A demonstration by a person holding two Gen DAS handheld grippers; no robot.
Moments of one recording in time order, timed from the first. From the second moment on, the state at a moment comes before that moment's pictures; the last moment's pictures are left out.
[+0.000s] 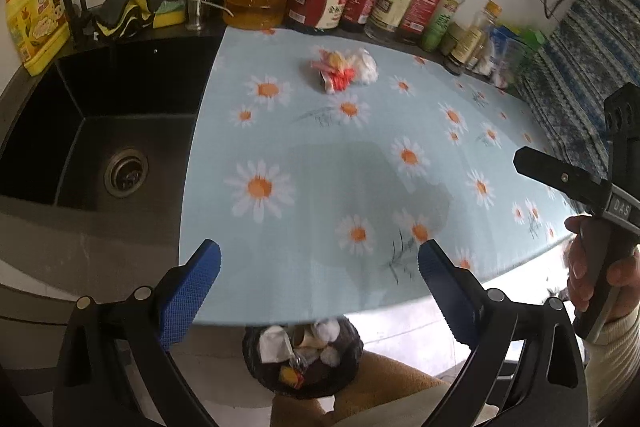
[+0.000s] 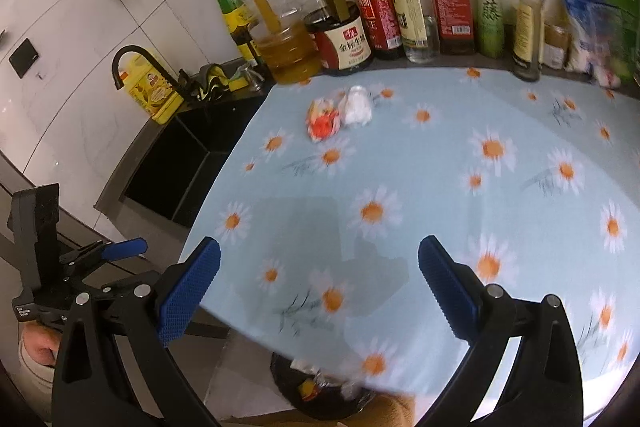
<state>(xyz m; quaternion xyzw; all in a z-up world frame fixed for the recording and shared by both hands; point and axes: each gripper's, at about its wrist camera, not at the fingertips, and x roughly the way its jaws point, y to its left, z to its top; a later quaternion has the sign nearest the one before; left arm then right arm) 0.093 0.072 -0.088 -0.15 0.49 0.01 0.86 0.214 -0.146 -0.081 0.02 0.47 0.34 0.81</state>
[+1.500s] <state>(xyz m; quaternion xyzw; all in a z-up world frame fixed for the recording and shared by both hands) 0.247 0.083 -0.120 -0.20 0.52 0.17 0.81 0.440 -0.038 -0.180 -0.04 0.52 0.47 0.71</state>
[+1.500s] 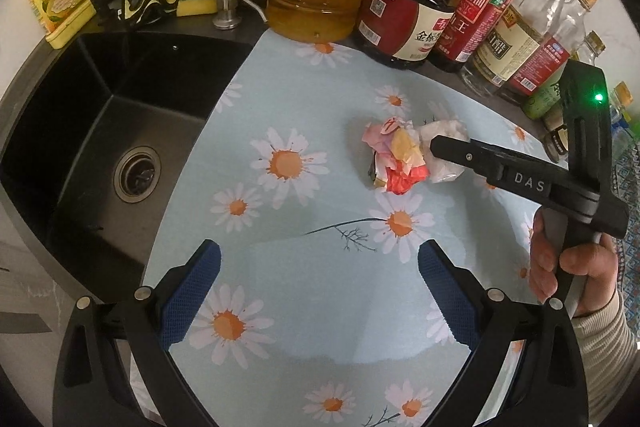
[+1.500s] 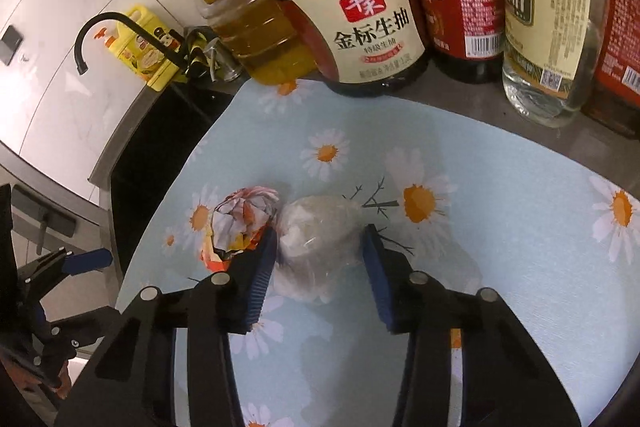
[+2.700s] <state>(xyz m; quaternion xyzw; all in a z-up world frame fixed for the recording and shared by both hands) 0.369 0.066 -0.162 -0.11 0.57 0.11 0.81 0.447 -0.164 -0.166 0.03 0.52 0.42 0.74</state>
